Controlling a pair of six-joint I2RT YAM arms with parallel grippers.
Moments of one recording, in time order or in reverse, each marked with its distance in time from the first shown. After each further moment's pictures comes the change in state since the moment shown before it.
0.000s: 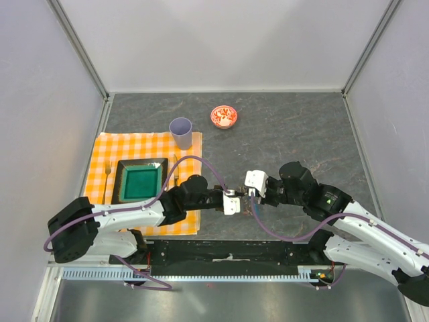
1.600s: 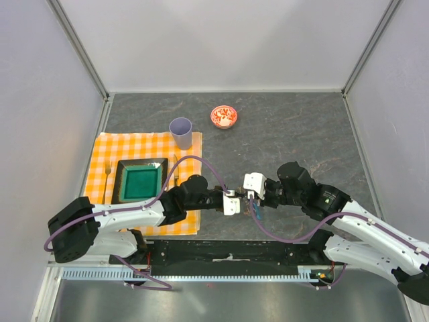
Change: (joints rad) left arm 0.000 0.005 0.000 0.007 0.022 -0.001; right arm 0.007 0.014 0.000 -0.016 -0.035 -0.023
